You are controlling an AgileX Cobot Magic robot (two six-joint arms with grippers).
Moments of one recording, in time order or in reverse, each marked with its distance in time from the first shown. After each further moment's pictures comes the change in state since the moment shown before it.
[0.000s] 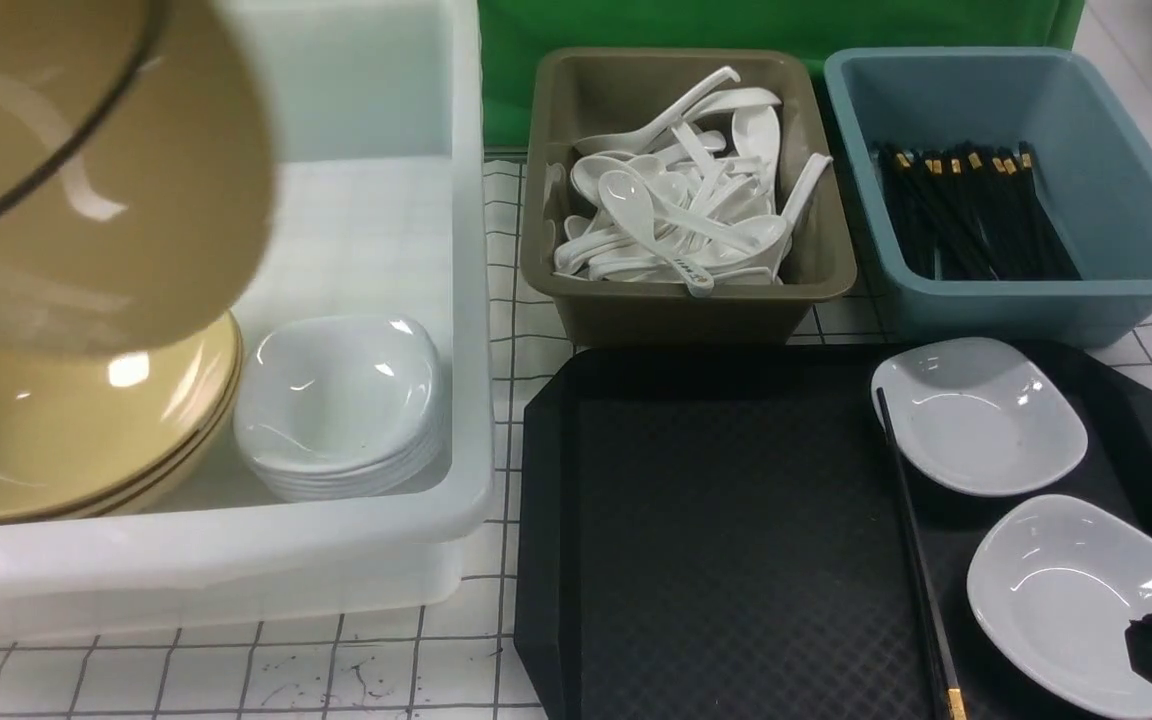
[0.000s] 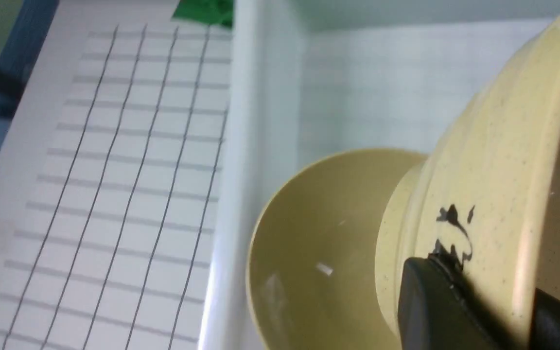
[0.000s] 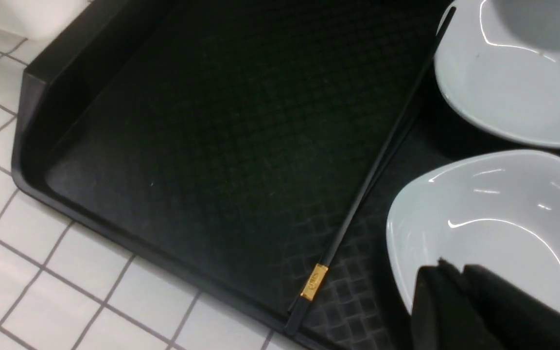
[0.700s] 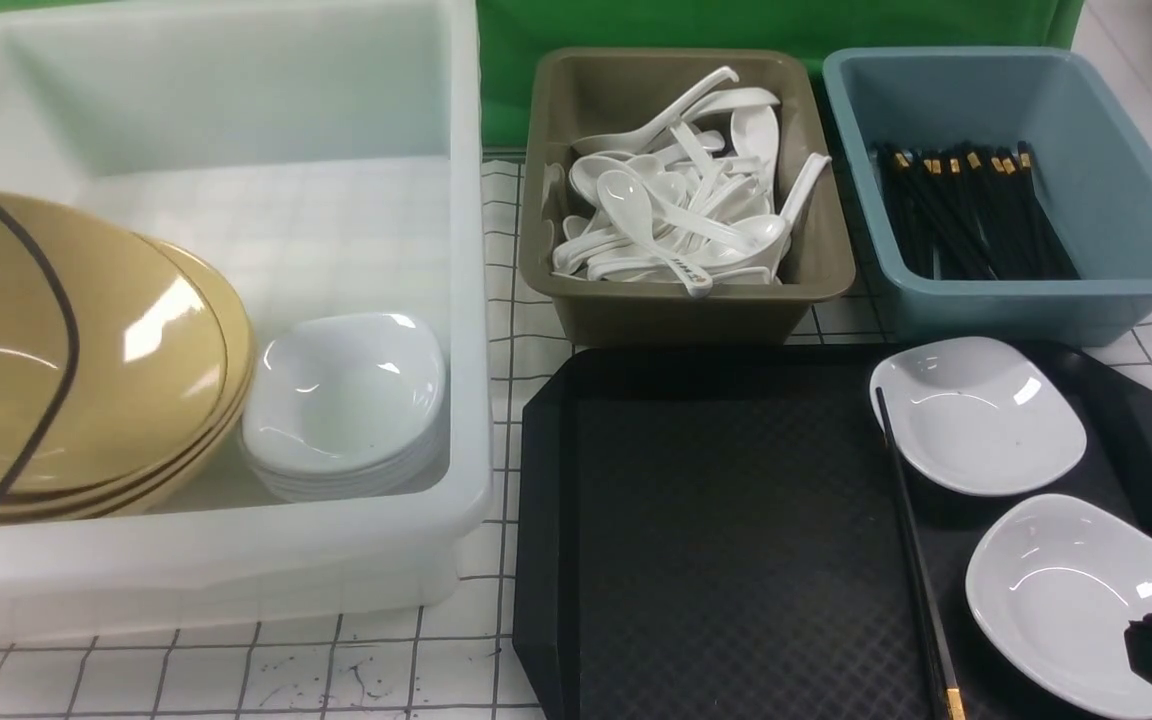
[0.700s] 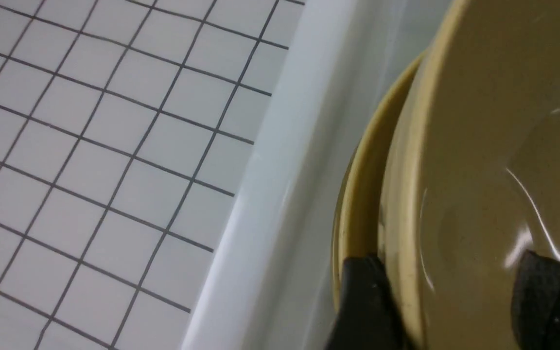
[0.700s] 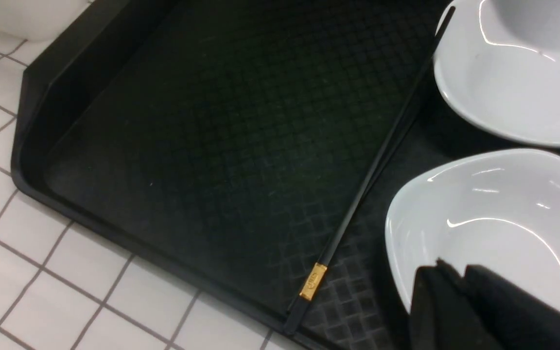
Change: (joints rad) right arm 0.000 0.000 0.000 0.001 0.000 0.000; left arm 0.255 0.046 0.563 -0.023 -0.573 -0.086
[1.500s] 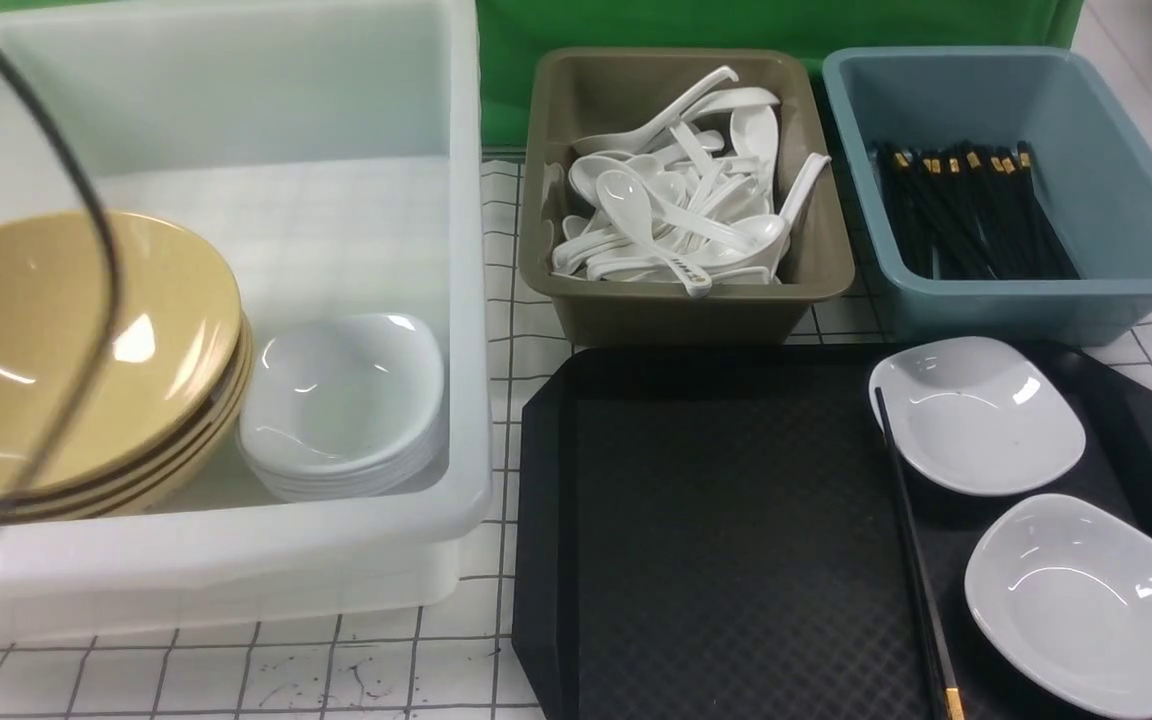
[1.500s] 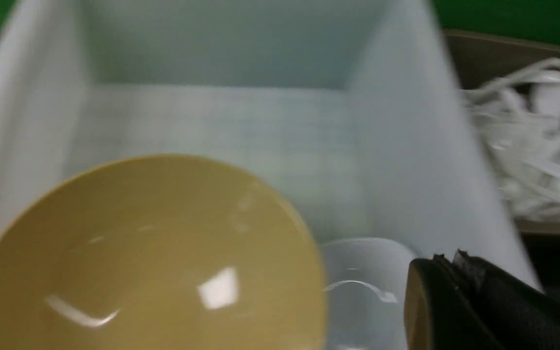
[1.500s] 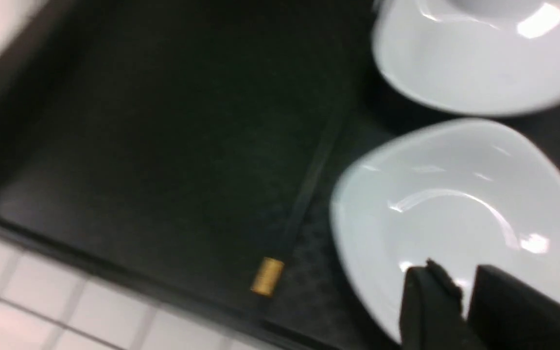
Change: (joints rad) right arm 0.000 0.075 -0.080 -0.223 0.066 0.286; left arm -0.204 -0.420 -0.016 -0.713 0.067 0.586
